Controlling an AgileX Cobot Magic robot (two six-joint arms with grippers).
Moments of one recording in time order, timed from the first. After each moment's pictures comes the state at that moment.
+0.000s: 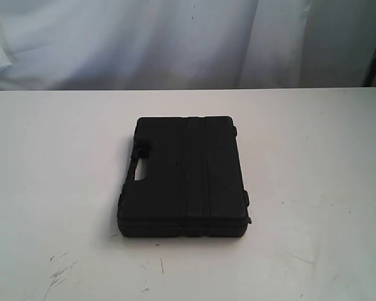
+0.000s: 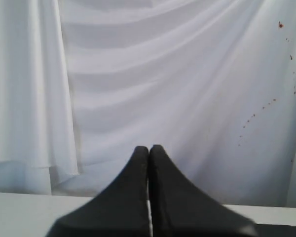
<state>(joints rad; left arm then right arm) 0.01 0.00 0.00 0.06 -0.14 -0.10 -0.03 0.00 0.00 0.04 0.34 0.02</state>
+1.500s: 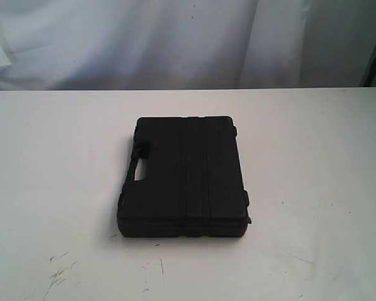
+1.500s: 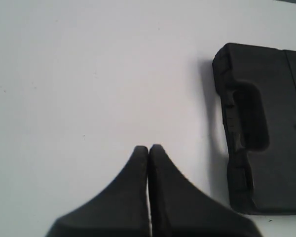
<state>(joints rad) 0.01 1.13 -0.90 -0.25 0.71 0.08 -0.03 0.00 0.00 0.04 0.34 0.02</state>
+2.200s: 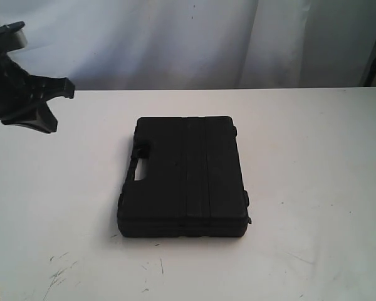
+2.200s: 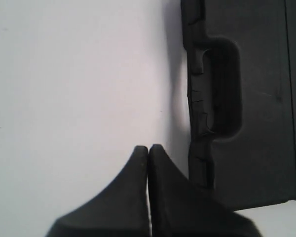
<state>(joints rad) -0.18 1.64 -1.29 -0.23 0.94 -0.04 -0.03 0.00 0.00 0.04 0.34 0.02</state>
